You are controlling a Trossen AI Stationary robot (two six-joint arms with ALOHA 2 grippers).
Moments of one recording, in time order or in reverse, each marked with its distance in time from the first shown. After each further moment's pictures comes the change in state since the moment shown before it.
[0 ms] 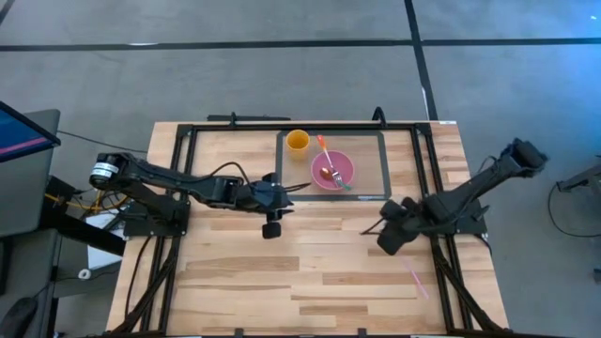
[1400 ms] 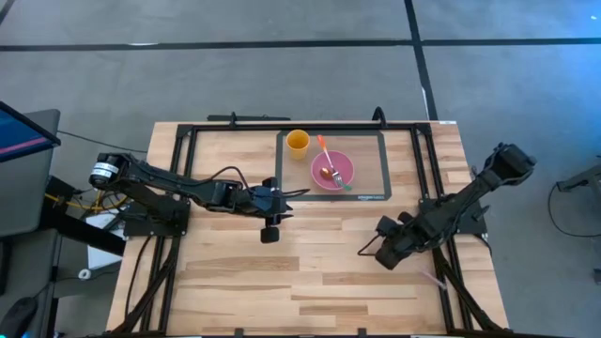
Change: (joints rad) left arm -0.029 0.000 -0.034 0.037 0.001 0.000; right arm 0.121 0.233 -0.050 0.162 -0.075 0.117
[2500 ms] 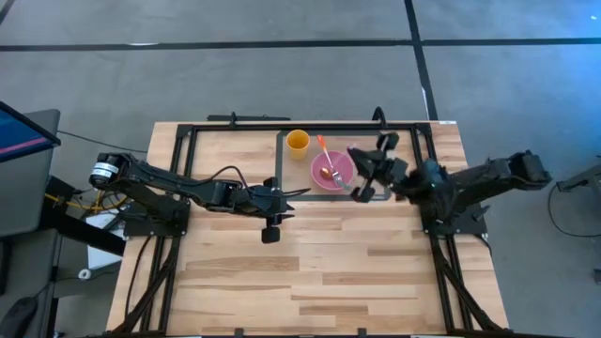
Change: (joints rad) left arm 0.000 0.000 0.000 0.029 0.008 0.000; right arm -0.545 -0.147 0.004 1.792 0.198 -1.660
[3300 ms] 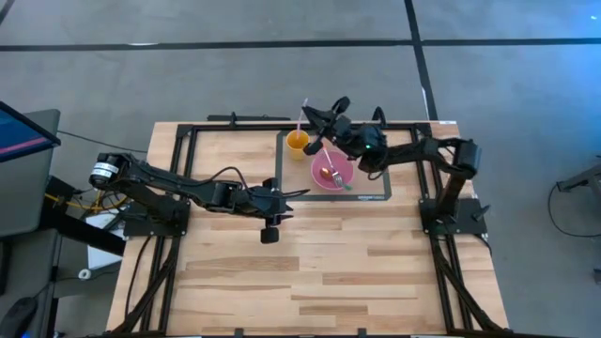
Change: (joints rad) left arm 0.000 0.000 -0.017 0.002 0.000 0.004; right arm -0.435 0.626 0.410 0.176 -0.294 0.209
